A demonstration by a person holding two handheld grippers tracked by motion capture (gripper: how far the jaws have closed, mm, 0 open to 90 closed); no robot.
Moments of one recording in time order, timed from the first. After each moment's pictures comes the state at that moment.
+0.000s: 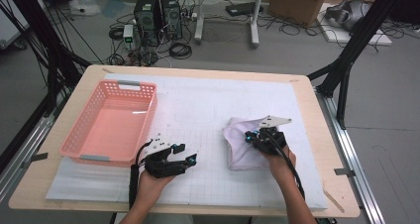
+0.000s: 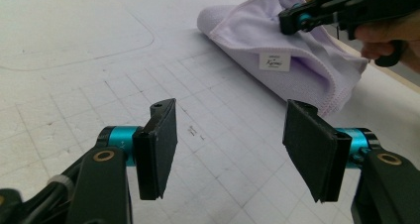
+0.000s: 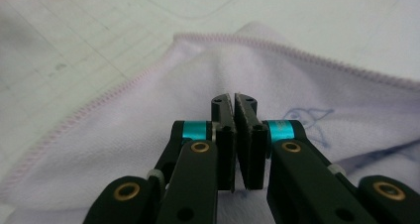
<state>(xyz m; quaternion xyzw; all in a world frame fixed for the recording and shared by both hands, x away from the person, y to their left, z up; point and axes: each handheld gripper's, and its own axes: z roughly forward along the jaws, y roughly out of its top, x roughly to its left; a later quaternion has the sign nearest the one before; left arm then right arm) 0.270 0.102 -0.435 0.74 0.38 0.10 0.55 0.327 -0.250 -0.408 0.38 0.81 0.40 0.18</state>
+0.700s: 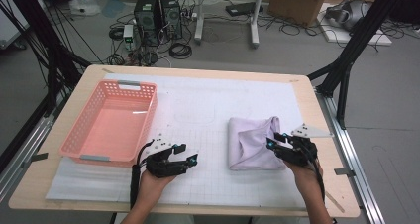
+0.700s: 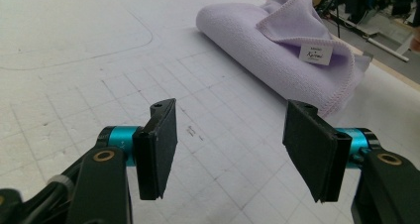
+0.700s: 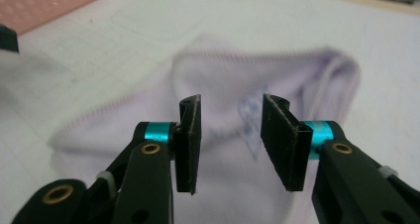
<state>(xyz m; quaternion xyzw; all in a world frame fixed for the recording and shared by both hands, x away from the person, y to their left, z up) 0.271 0.098 -0.436 0.74 0.38 0.10 0.55 0.293 -0.300 -0.388 0.42 0.76 0.45 0.20</state>
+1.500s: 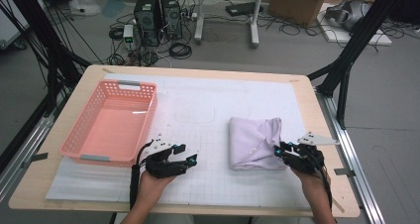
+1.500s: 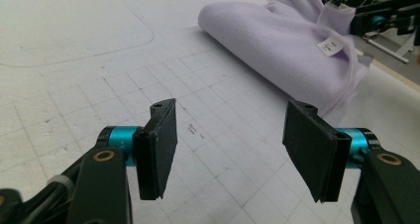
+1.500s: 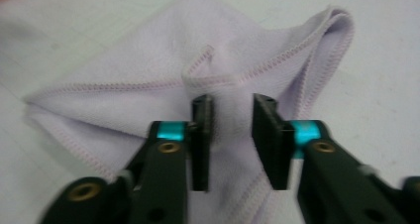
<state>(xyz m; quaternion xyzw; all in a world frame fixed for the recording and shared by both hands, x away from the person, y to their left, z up) 0.271 0.100 -0.437 0.74 0.38 0.10 0.55 0.273 -0.331 -0.404 0.44 0.76 0.43 0.20</state>
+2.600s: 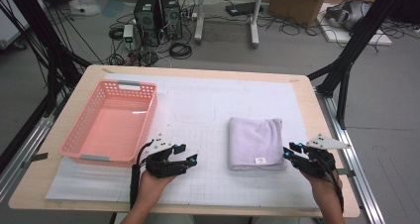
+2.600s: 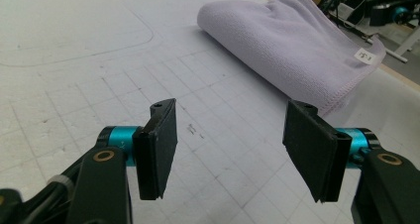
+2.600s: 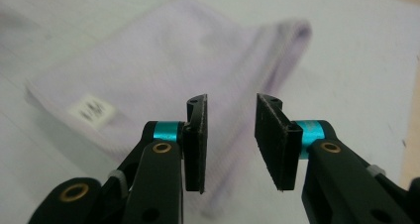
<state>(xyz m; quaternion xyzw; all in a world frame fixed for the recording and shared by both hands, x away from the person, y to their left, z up) 0.271 0.099 -0.438 0.74 0.38 0.10 0.55 0.264 -0.336 -0.389 0.43 0.77 0.42 0.22</state>
